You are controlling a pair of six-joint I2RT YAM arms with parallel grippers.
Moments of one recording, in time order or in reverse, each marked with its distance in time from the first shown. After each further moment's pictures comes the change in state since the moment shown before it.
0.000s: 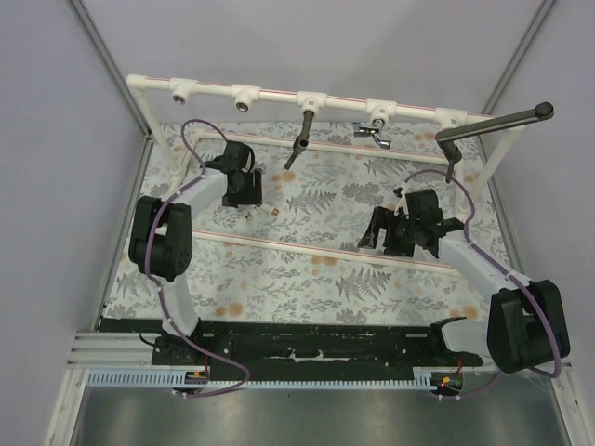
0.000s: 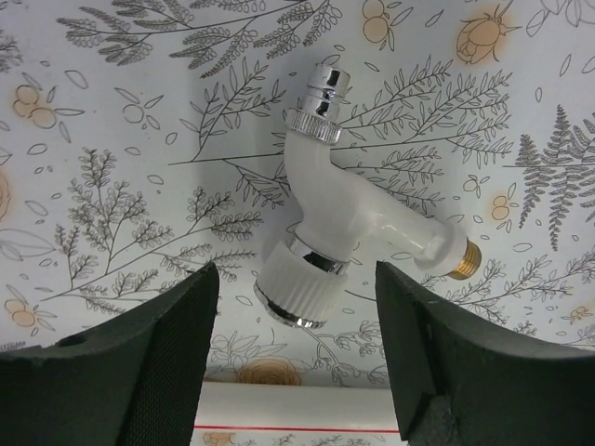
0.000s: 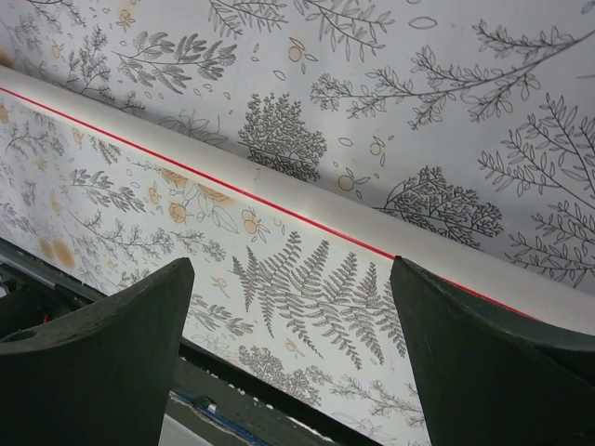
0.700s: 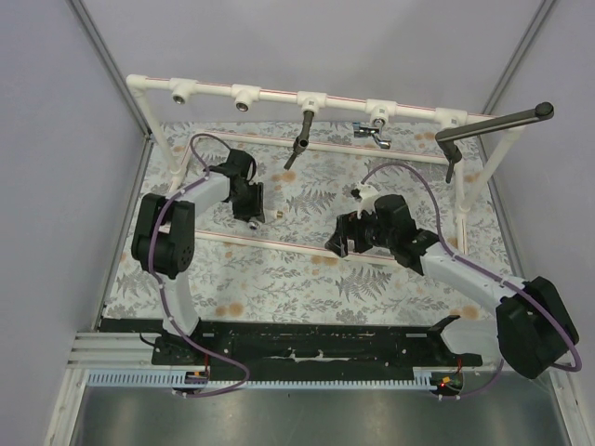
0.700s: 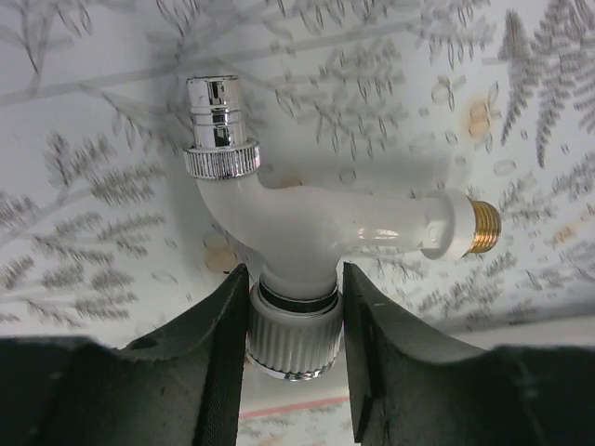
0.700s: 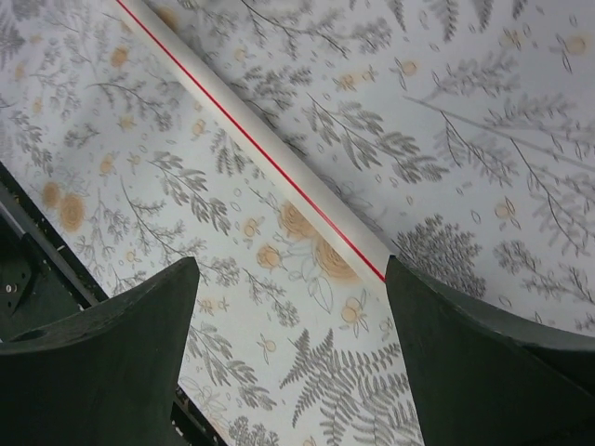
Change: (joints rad) left arm -0.003 0.093 0.018 -0.067 0.188 0.044; right arm 0.293 -0.035 -0.060 0.373 0.051 -0.164
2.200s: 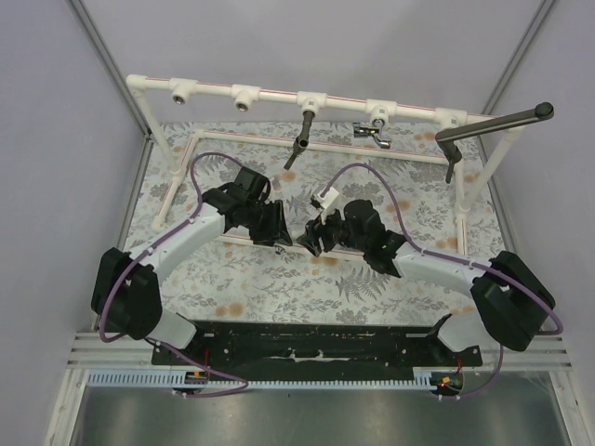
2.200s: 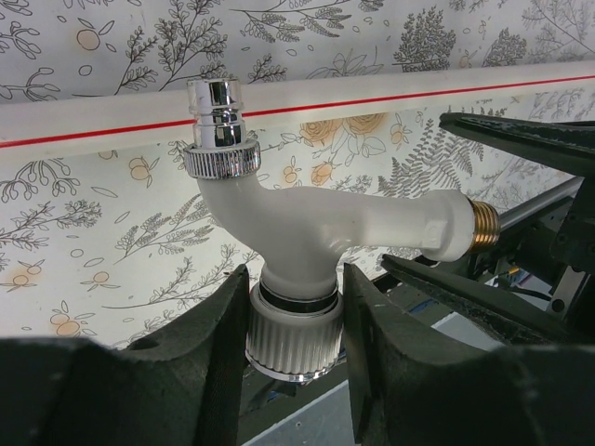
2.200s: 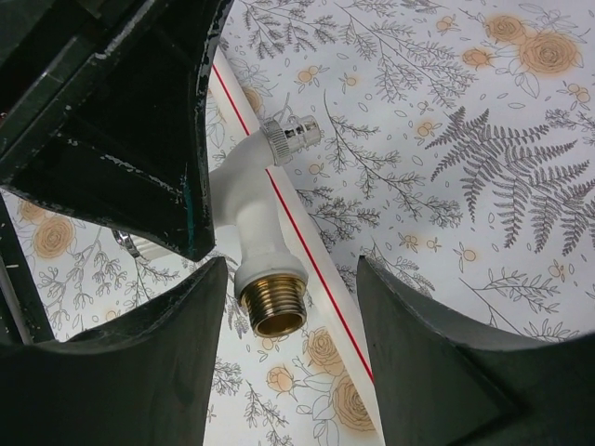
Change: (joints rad) left arm -0.252 -0.488 -0.261 -0.090 0.196 -0.314; right arm 0.242 0.167 0.050 0.396 0.095 -0.256
